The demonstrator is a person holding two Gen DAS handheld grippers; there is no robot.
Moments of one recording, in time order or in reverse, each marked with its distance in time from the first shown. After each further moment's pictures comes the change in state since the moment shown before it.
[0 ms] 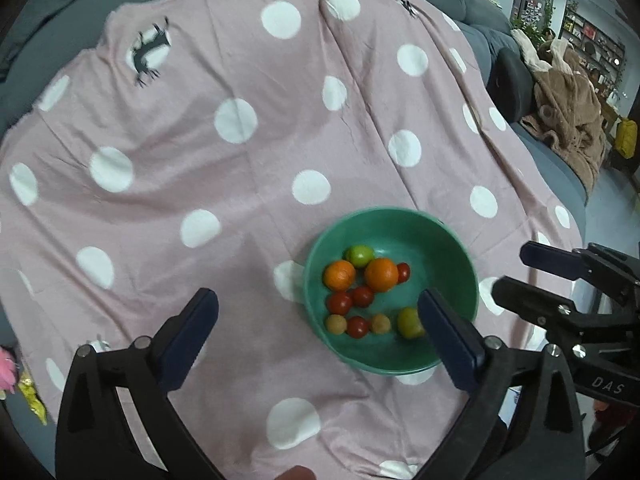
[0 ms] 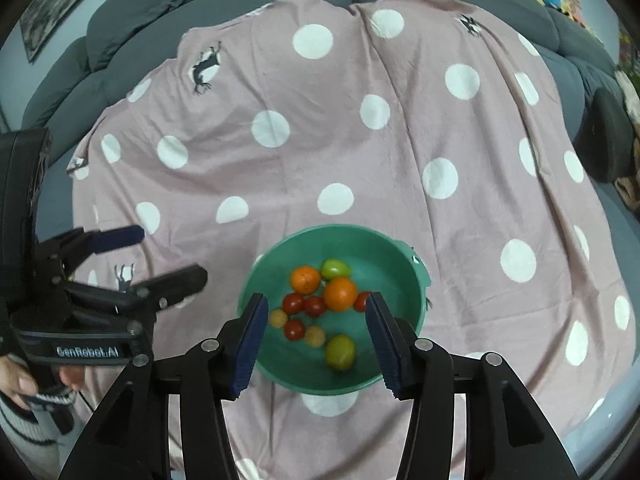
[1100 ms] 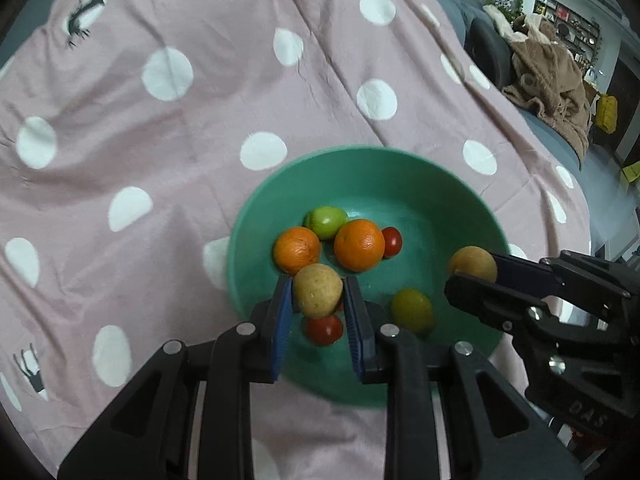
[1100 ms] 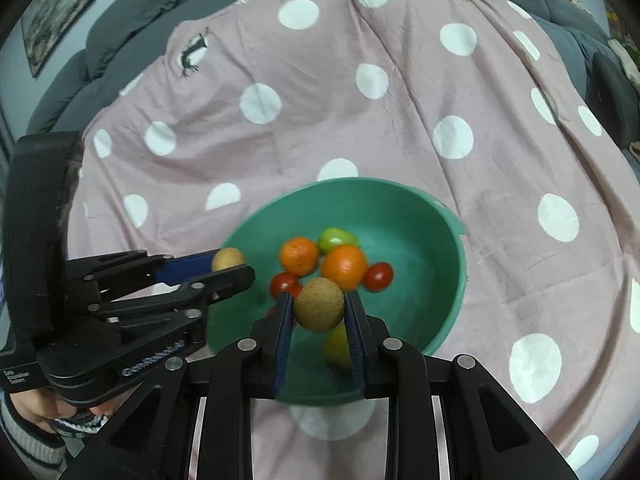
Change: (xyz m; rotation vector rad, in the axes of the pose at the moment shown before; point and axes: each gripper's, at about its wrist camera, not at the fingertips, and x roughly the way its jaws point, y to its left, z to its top) left arm 0.110 -0.035 -0.049 0.066 0.000 -0.096; right arm 0.074 -0.019 -0.063 0.066 -0.088 0.051
